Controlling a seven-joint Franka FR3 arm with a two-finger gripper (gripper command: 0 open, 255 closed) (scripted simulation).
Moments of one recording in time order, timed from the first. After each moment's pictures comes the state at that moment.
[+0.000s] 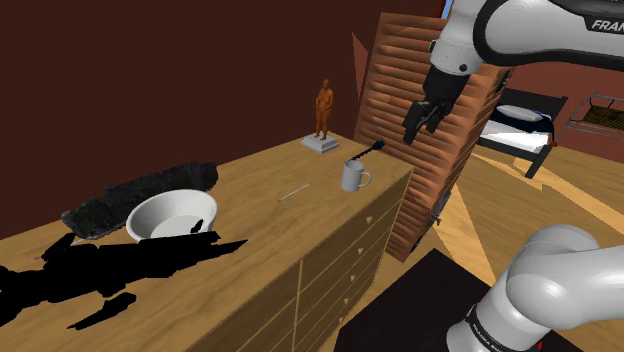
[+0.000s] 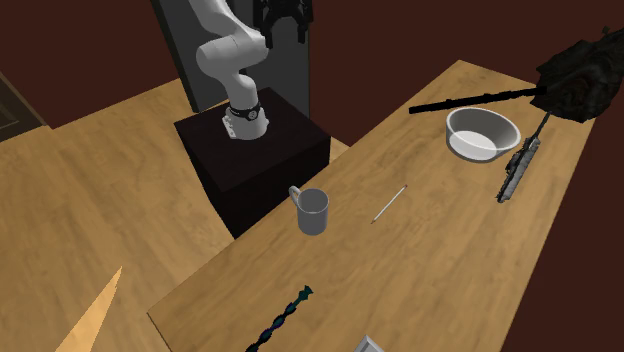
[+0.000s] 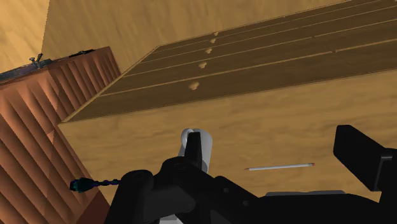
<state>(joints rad) 0.00 -0.83 0.07 -2.33 -0.08 1.67 0.05</state>
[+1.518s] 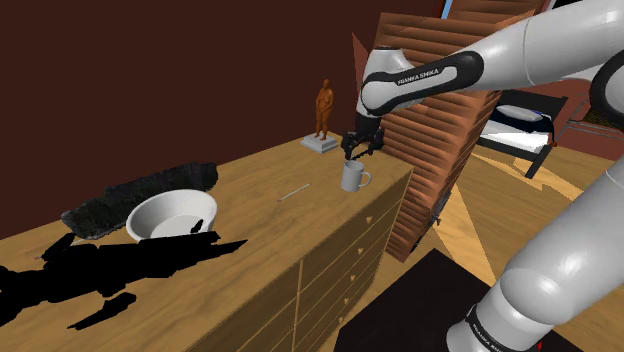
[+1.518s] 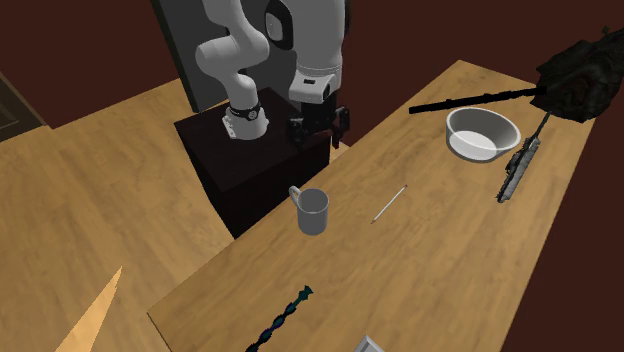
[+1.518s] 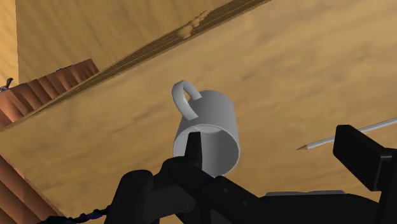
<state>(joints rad) -0.09 -0.11 0.01 -2.14 -0.08 2.14 0.16</state>
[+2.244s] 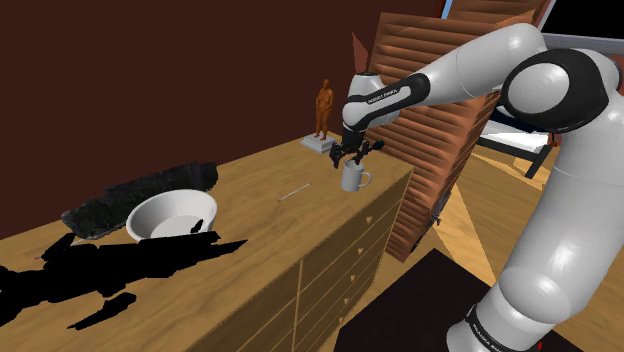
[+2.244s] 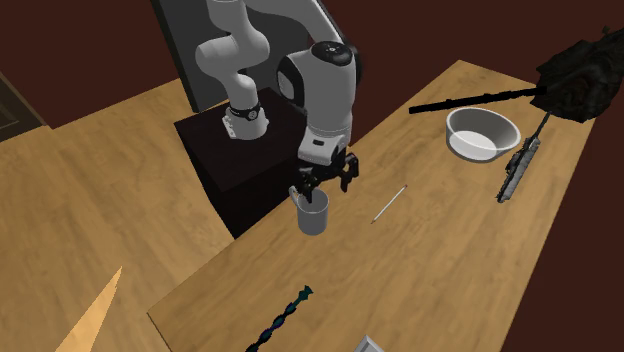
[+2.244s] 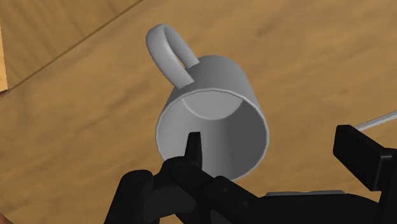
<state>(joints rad) -0.12 0.19 -0.01 -1.98 -0.05 2.25 0.18</state>
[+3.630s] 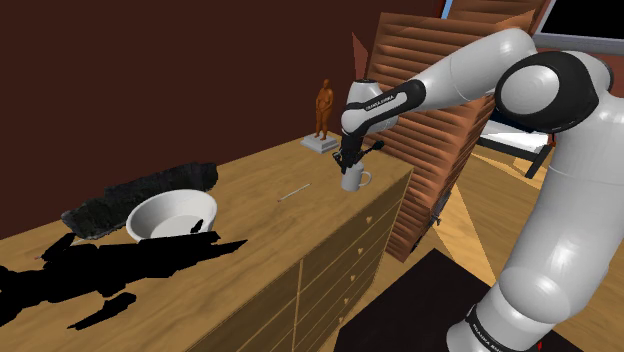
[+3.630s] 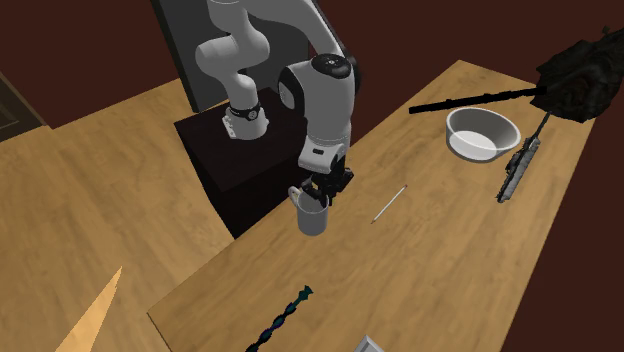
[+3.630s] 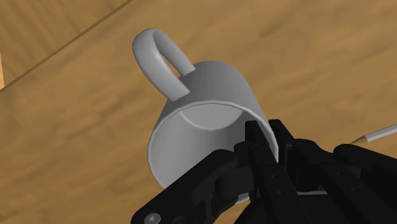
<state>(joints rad) -0.12 0.22 -0.01 -1.99 -0.06 2.30 0.18</state>
